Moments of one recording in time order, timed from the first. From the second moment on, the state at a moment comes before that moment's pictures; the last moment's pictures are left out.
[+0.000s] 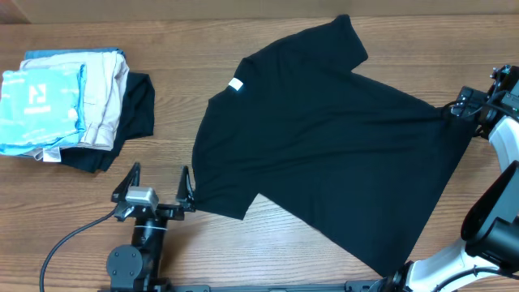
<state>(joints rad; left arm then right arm) -0.04 0.01 0.02 0.08 0.07 -0.13 -0.50 1.86 1.27 -0.28 0.10 -0.07</state>
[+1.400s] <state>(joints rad) -0.34 2.52 2.05 -0.32 0.29 0.27 -0.50 1.86 1.27 -0.28 0.10 -0.06</state>
